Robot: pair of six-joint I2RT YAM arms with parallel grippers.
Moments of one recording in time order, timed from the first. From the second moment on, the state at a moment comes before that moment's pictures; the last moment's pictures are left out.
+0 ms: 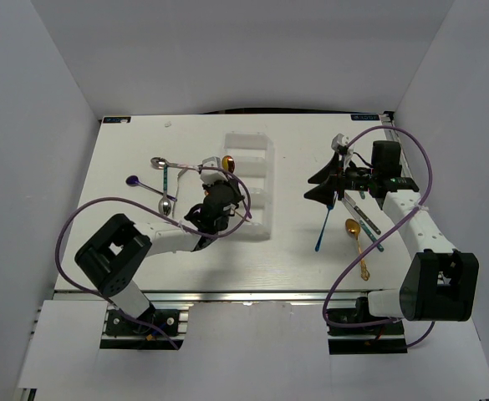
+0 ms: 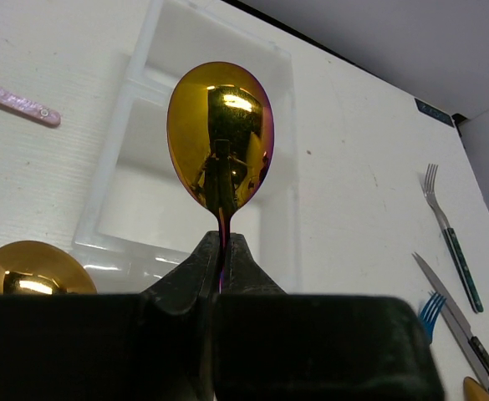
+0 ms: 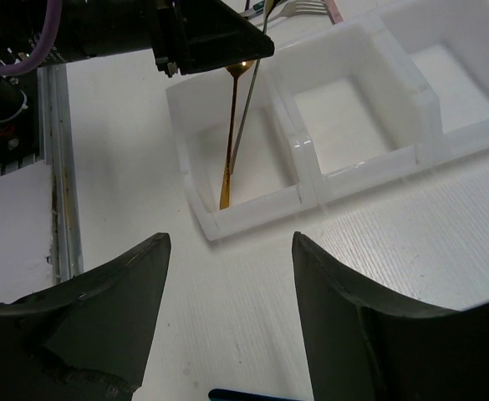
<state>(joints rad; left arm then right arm) -0.78 1.61 0.74 0.67 -0.65 -0.61 0.04 1.33 0.98 -0.33 -1.22 -0.45</state>
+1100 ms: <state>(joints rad) -0.84 1.61 0.69 0.68 -0.75 -0.63 0.03 1.33 0.98 -0.34 -1.22 -0.45</state>
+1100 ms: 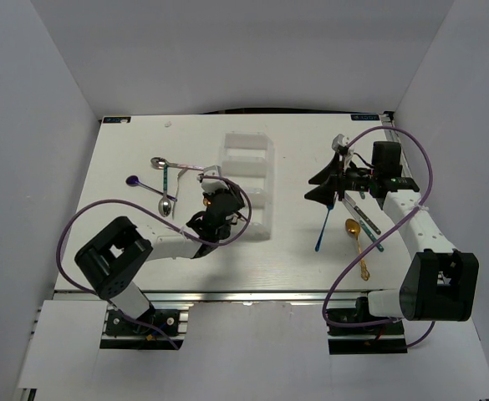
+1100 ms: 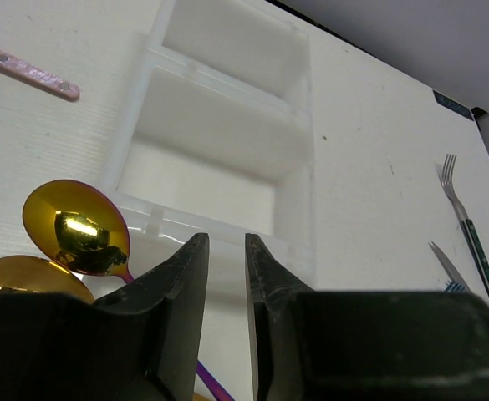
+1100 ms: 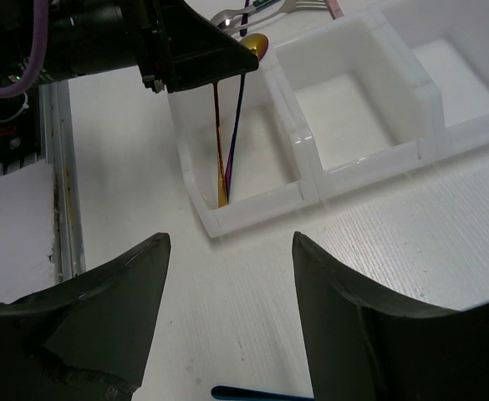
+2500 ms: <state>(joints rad) -0.56 1.00 0.81 -0.10 0.02 -0.13 0.02 1.27 0.79 -0.79 -0.10 -0.58</state>
